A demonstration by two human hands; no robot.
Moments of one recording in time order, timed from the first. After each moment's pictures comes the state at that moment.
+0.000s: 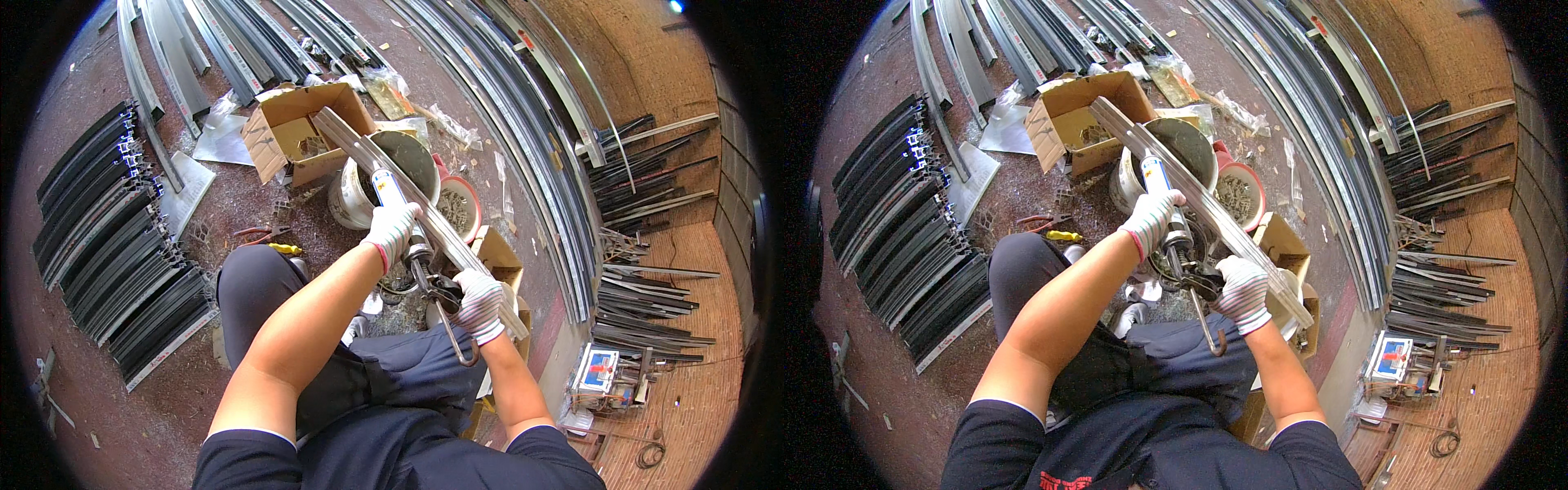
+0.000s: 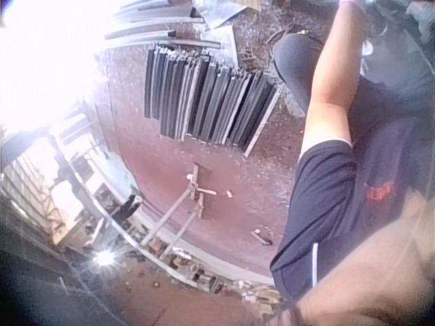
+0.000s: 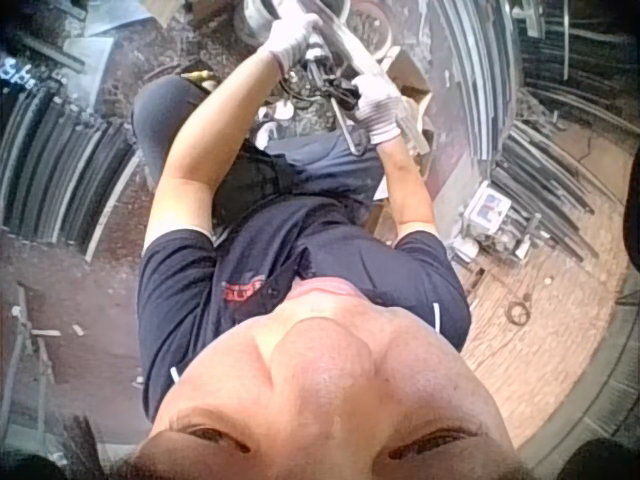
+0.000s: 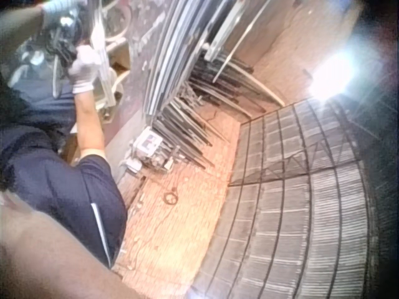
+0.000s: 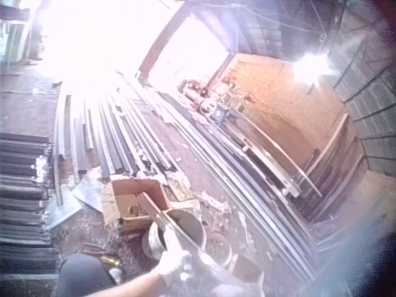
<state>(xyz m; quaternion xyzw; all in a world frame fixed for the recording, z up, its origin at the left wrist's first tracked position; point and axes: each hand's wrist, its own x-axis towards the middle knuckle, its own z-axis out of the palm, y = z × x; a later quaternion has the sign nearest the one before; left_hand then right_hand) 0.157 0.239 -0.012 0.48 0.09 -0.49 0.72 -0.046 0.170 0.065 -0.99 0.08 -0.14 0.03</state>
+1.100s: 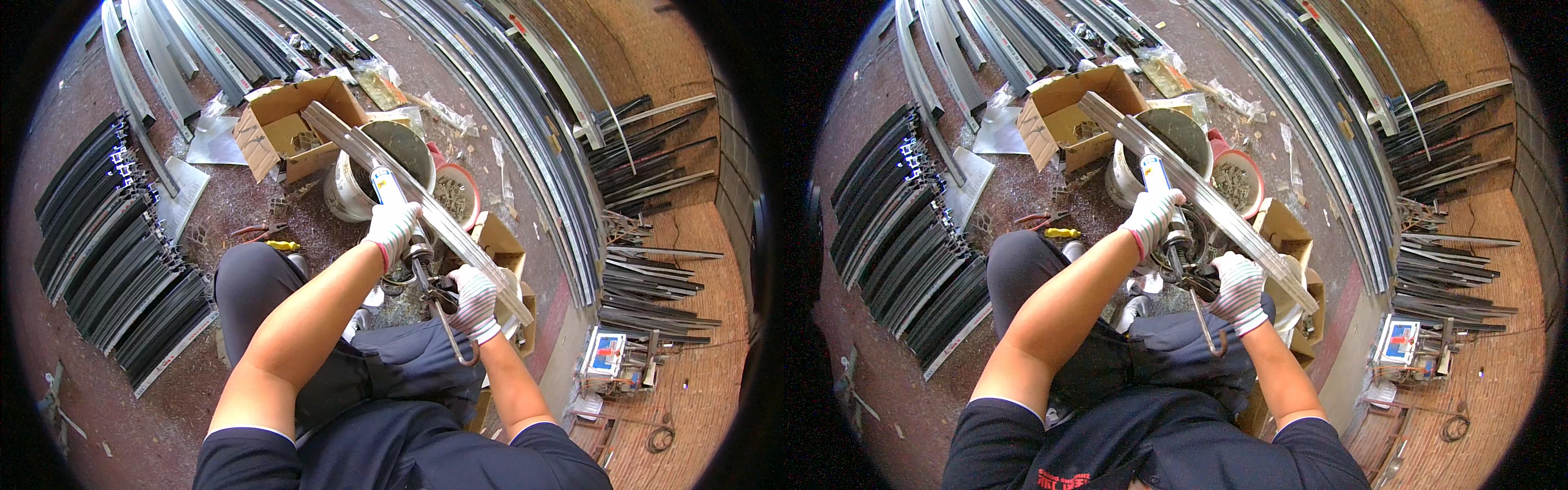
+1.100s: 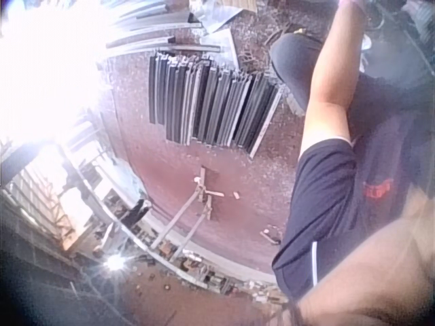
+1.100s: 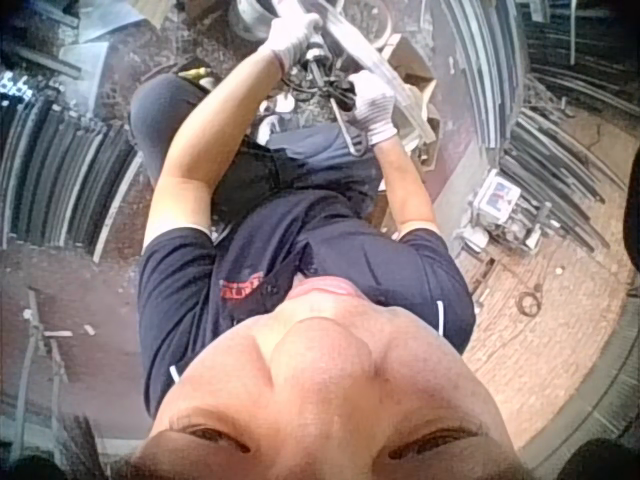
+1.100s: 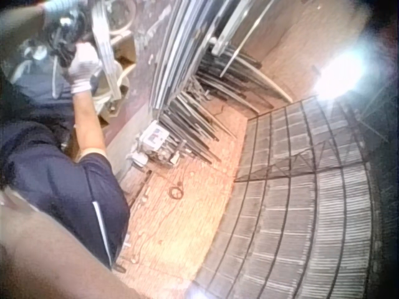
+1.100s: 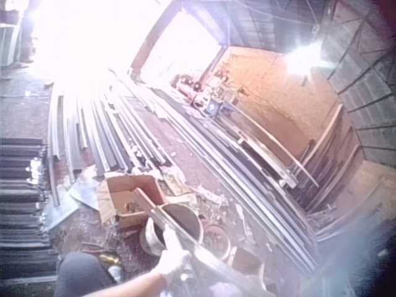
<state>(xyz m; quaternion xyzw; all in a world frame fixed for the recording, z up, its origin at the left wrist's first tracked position) 0.139 0.234 -0.012 0.52 0.08 -0.51 0.68 -0.065 0.182 0.060 -0.99 0.10 -0.12 0.03</state>
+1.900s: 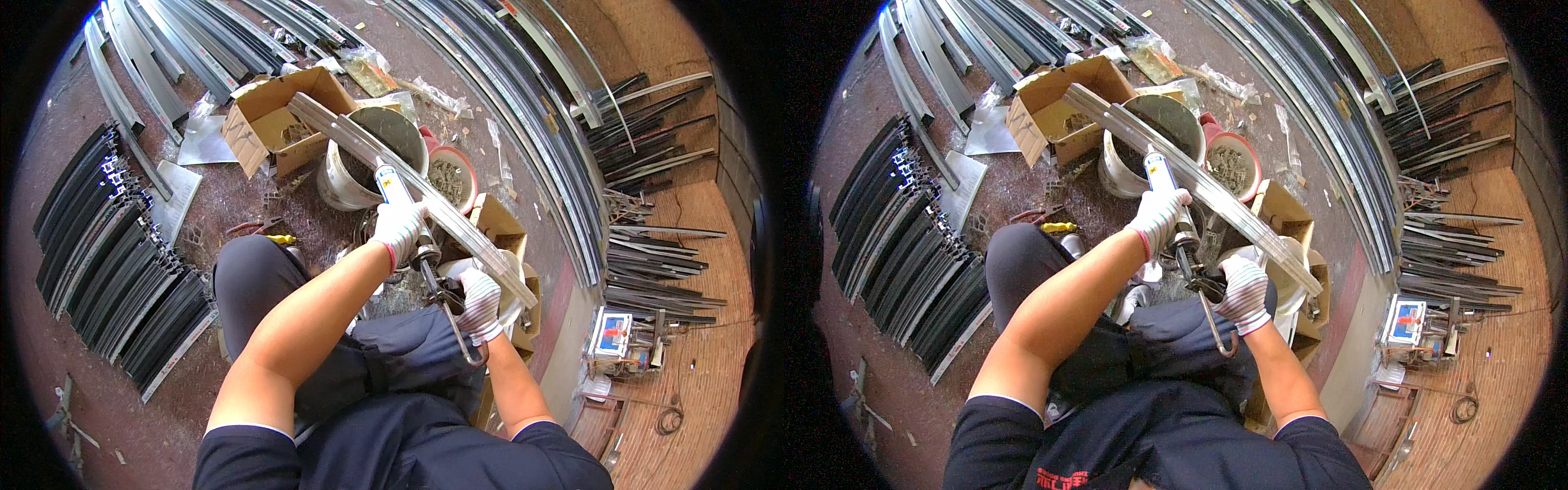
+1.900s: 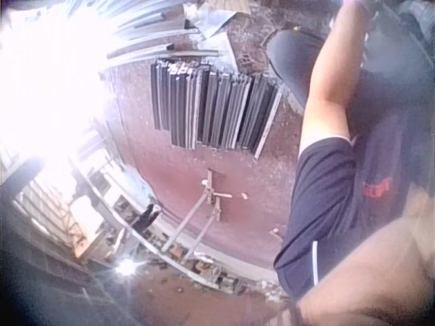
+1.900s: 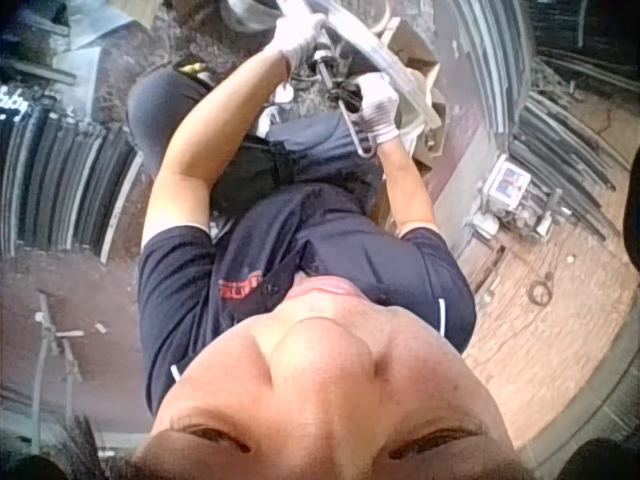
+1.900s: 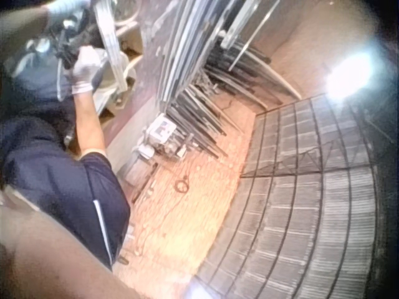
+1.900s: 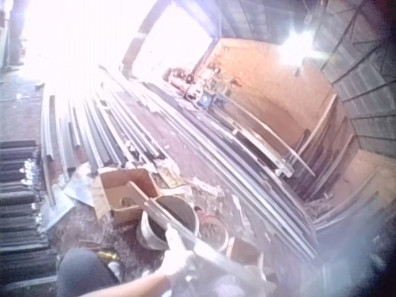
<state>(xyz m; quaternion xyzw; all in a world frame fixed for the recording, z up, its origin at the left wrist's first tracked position) 0.108 0.223 -0.012 0.55 0.05 -0.53 0.64 -0.106 0.182 0.054 -0.98 0.13 -0.14 0.04</state>
